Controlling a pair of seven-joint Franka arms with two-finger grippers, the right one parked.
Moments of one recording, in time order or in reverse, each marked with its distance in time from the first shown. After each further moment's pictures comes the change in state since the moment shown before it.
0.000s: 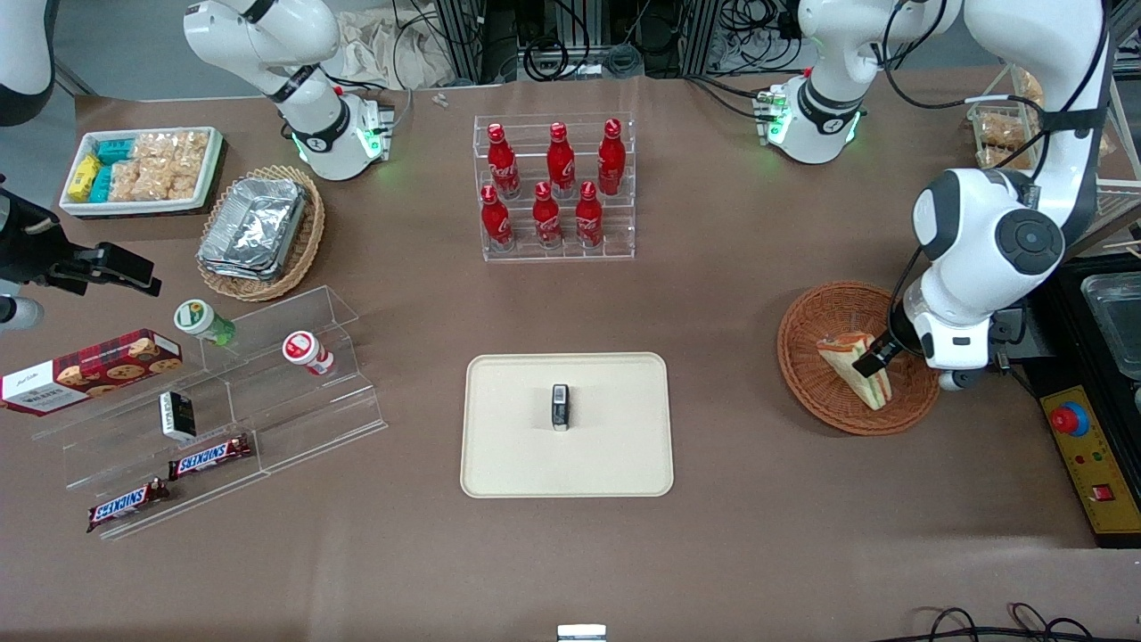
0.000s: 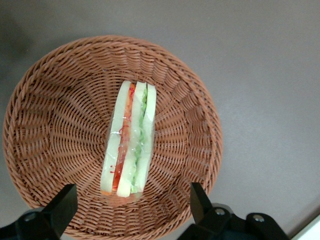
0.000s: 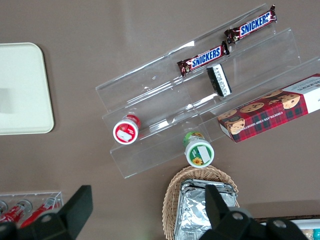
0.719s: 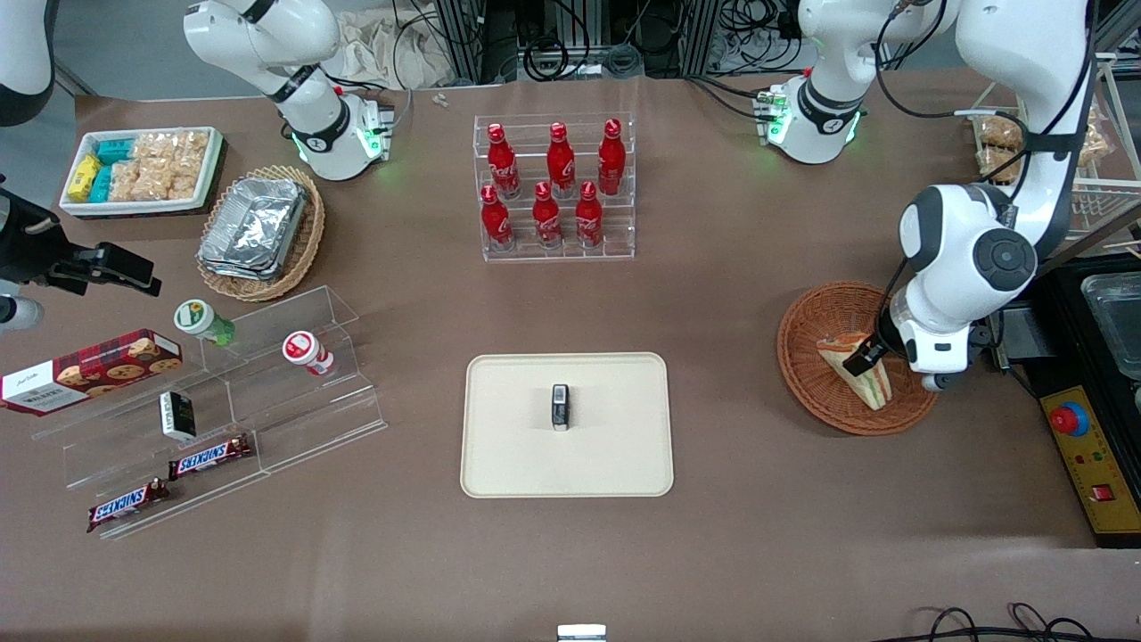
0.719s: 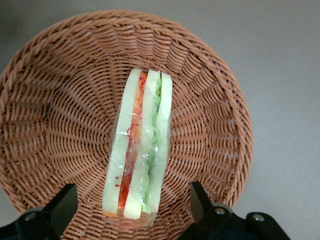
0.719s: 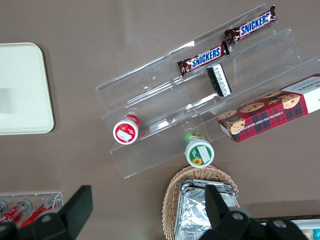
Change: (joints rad) arm 0.001 0.064 0.005 -0.036 0.000 0.060 0.000
